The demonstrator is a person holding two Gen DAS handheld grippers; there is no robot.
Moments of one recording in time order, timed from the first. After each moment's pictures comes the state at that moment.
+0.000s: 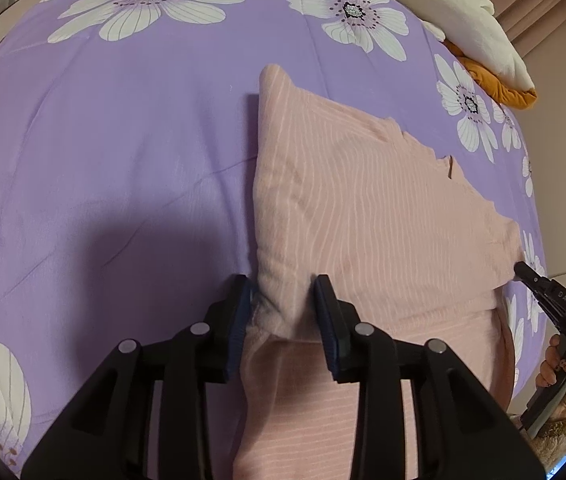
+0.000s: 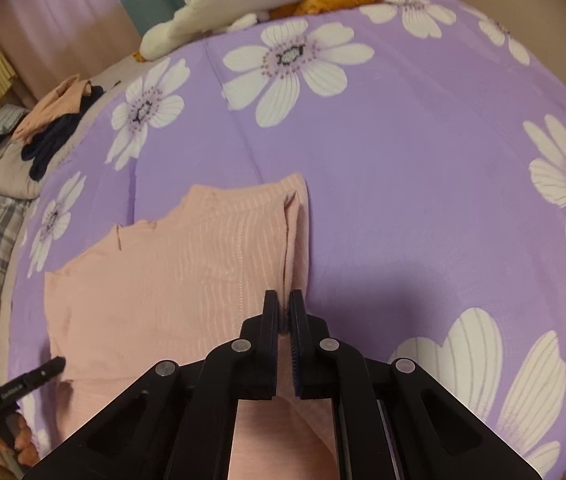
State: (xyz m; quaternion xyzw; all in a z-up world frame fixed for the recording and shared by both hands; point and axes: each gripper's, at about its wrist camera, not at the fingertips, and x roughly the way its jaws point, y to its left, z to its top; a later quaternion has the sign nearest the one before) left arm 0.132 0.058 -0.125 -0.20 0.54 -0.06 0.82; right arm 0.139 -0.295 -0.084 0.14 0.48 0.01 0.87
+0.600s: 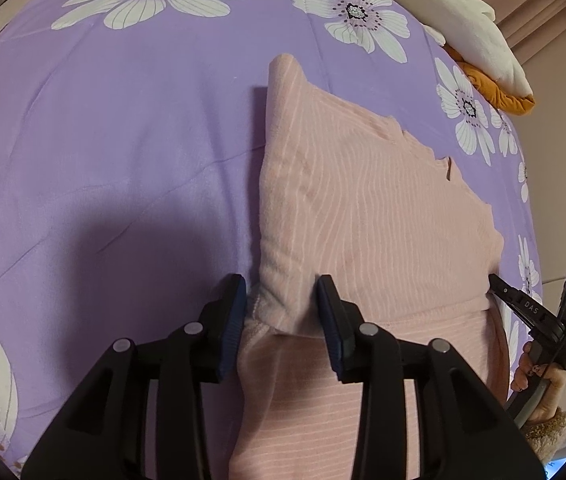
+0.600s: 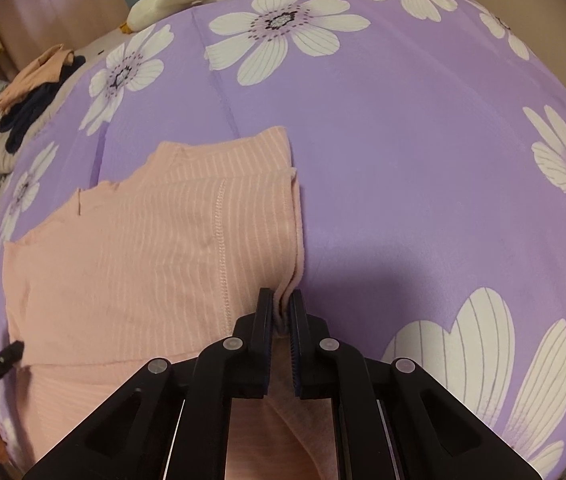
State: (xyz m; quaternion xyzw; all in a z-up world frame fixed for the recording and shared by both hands) left arm 0.129 0.059 -0.130 -0.22 0.53 -0.06 0.82; right arm 0.148 -0.292 -0.119 0.10 0.51 -0.02 0.85
